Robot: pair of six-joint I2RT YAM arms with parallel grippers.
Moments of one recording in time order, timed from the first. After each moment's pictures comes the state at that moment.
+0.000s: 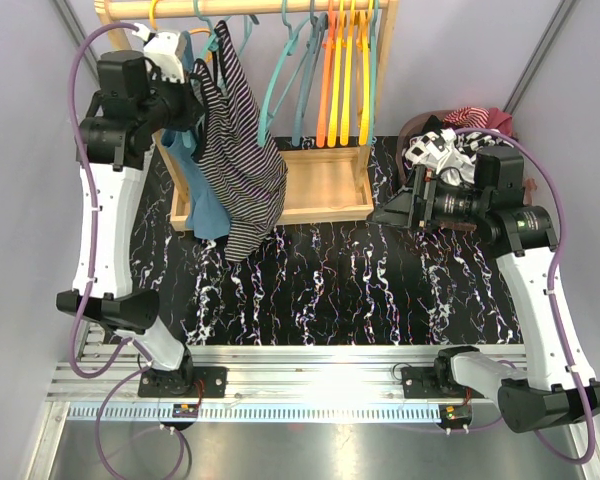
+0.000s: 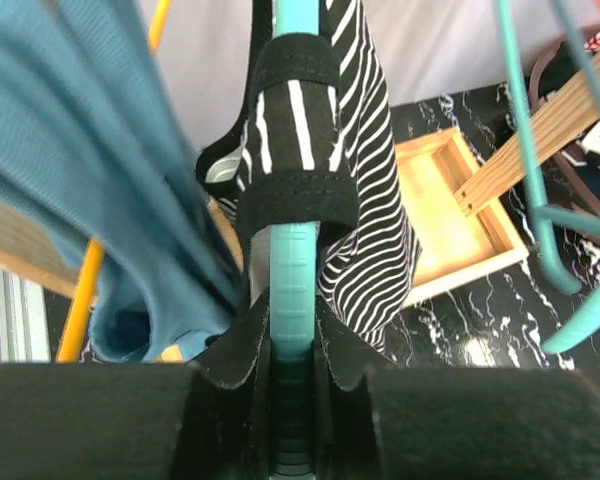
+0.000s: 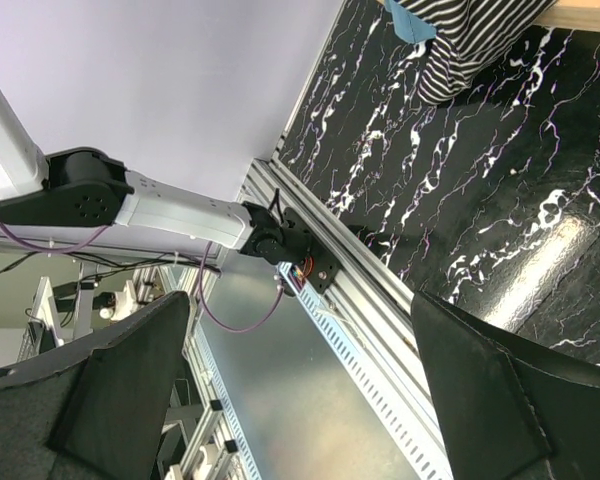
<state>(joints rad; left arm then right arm) -0.10 1.66 2.26 -0.97 0.23 -0.01 0.15 1.12 1.42 -0.83 -0.95 0.49</state>
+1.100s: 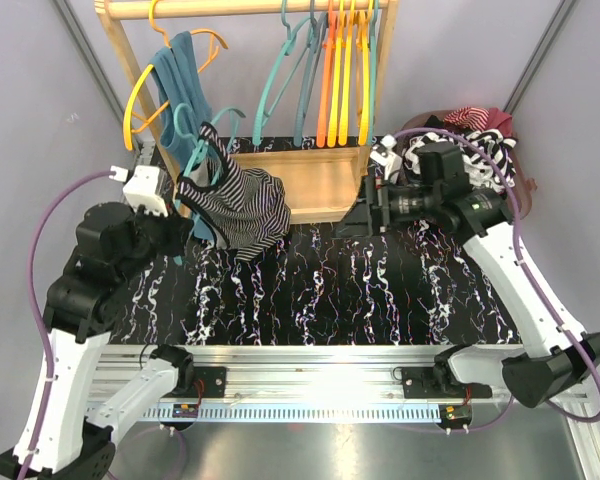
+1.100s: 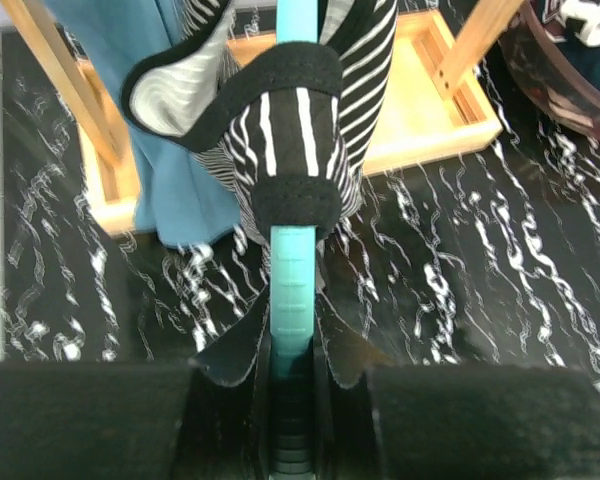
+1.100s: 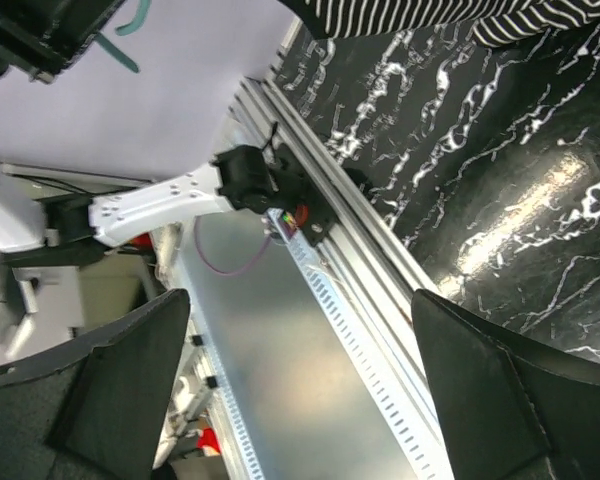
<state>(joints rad) -0.31 0.80 1.33 -0.89 -0.01 -0.15 0.39 1.26 1.45 -0.81 -0.88 0.45</state>
